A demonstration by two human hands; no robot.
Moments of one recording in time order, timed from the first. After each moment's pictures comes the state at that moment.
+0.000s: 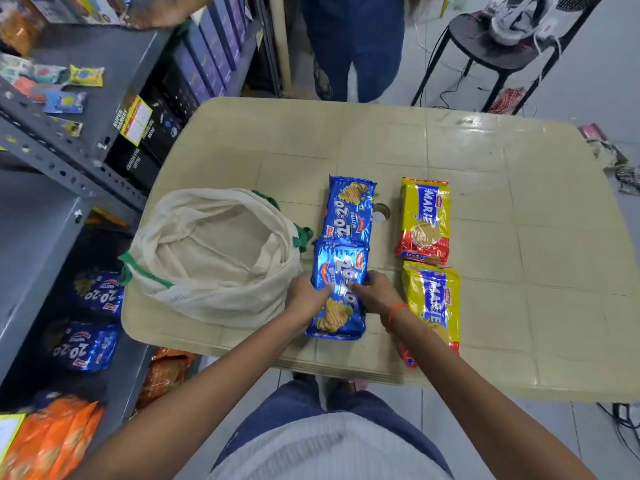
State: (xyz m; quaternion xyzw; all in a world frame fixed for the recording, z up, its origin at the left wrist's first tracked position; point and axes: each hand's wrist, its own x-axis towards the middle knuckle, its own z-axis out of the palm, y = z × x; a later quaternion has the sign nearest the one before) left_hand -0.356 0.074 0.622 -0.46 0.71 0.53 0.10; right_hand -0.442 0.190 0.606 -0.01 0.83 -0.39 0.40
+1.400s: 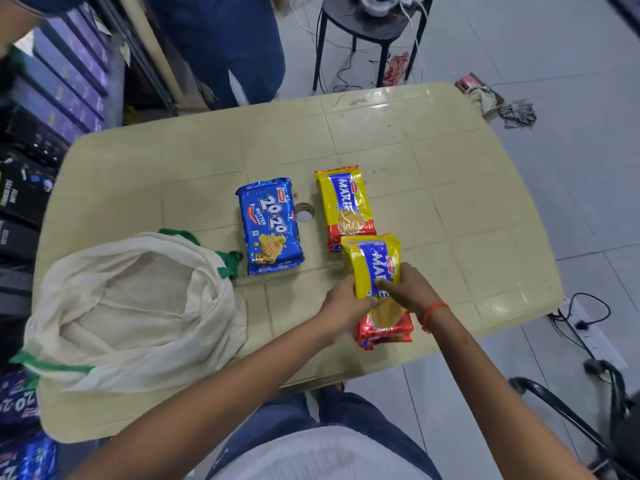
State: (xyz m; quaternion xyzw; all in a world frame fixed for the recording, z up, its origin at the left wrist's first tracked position) left_hand -0.419 0.185 0.650 -0.22 0.72 0.60 0.28; right_hand -0.475 0.315 0.652 0.09 0.89 -0.32 0.31
